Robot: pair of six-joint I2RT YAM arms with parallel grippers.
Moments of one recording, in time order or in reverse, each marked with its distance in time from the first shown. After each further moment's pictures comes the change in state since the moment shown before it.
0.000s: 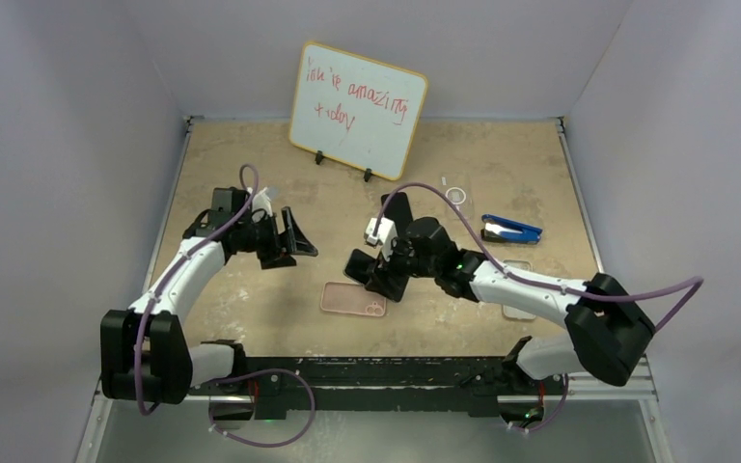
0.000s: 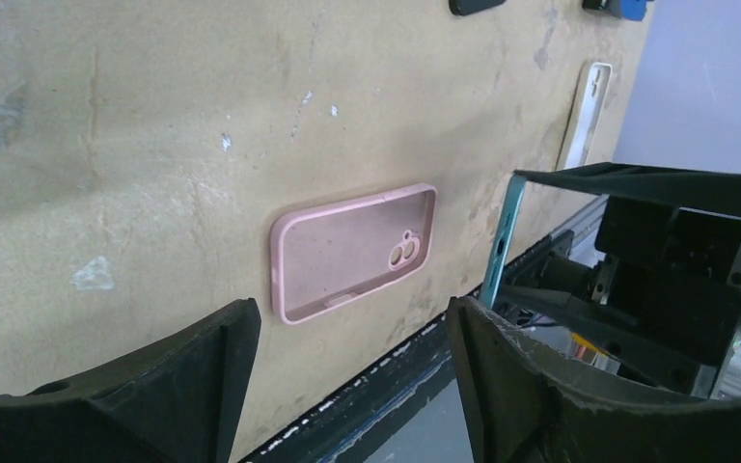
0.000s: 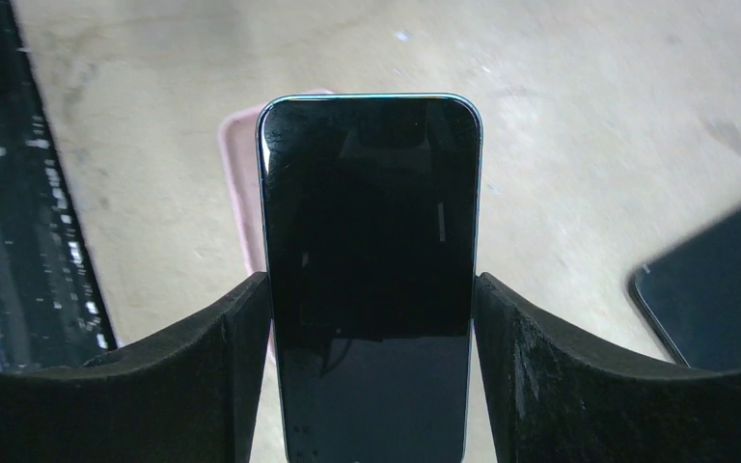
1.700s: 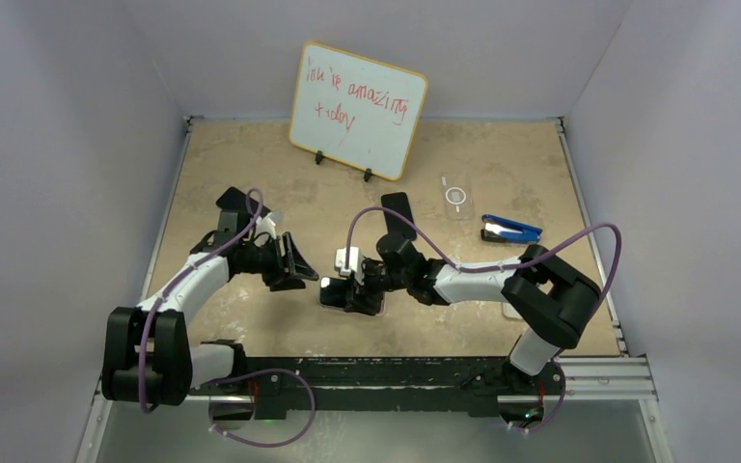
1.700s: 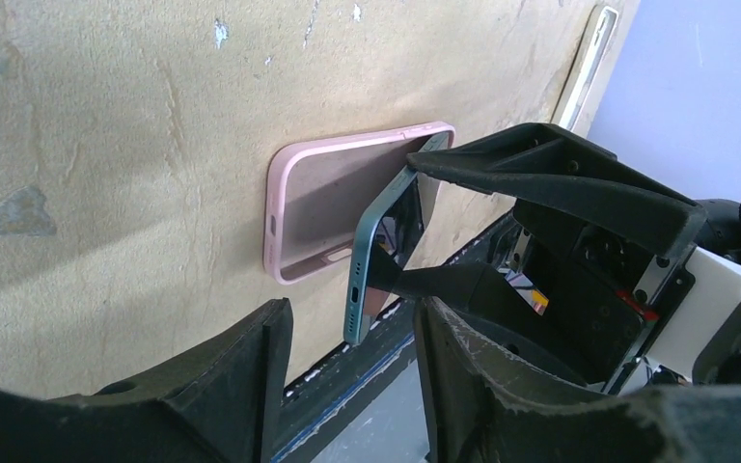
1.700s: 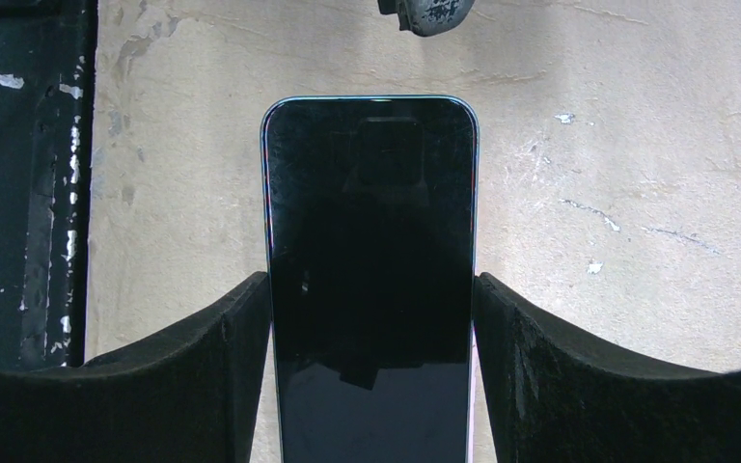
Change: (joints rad) left arm 0.000 -0.011 -0.178 0.065 0.114 -0.048; right arm 0.121 0.303 0.023 0.290 -0.159 -0.169
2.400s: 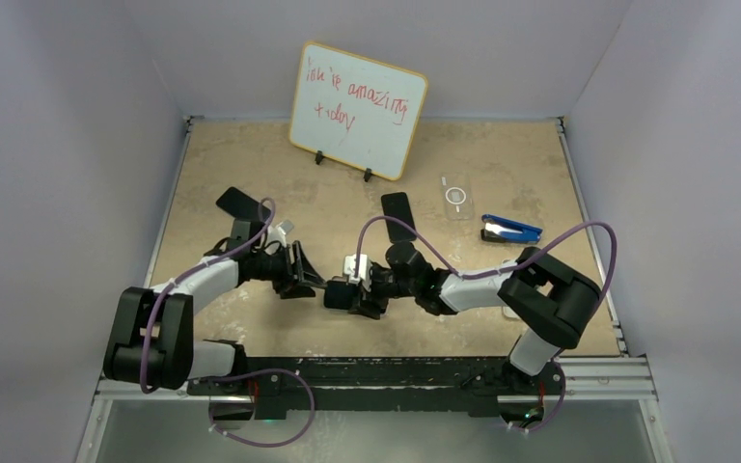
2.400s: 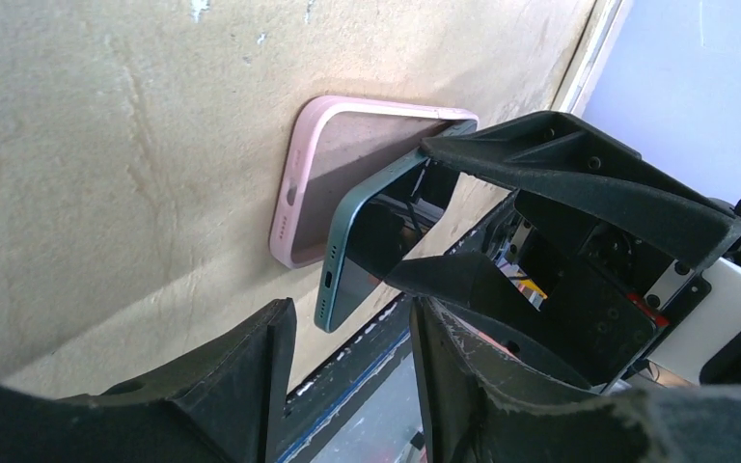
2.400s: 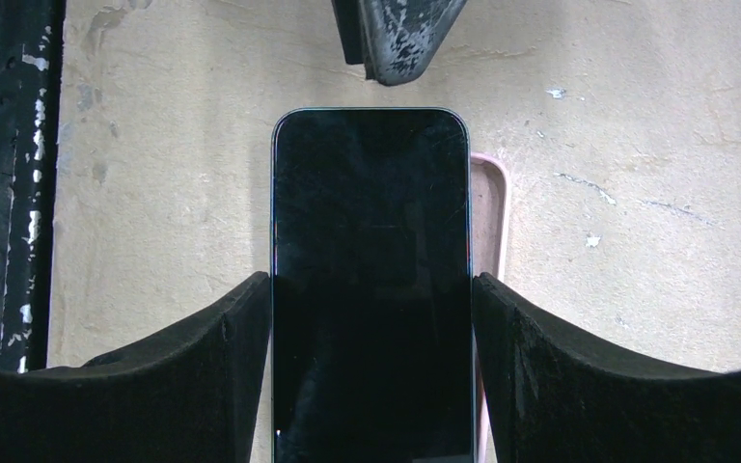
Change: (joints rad) left arm -0.057 0.082 -0.085 0.163 0.030 -0.082; right arm 0.001 0.000 -0.119 0.181 0.034 -0.016
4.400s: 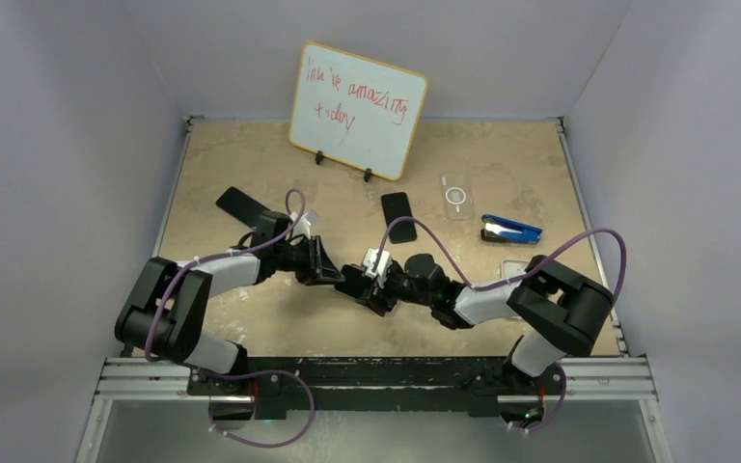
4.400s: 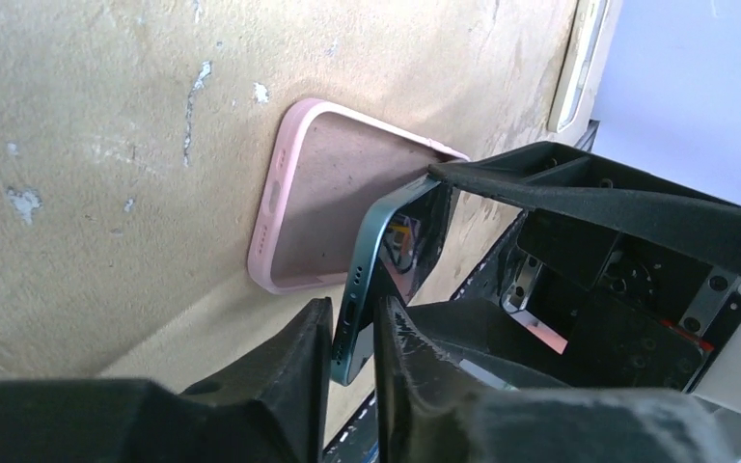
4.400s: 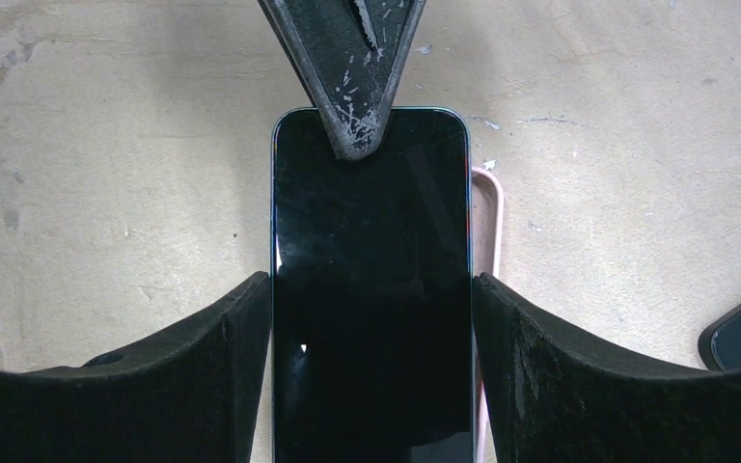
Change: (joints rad) left arm -0.193 0.156 0.031 0.344 -0.066 -0.099; right arm 0.004 -0.063 -0.168 0.249 0.237 0.162
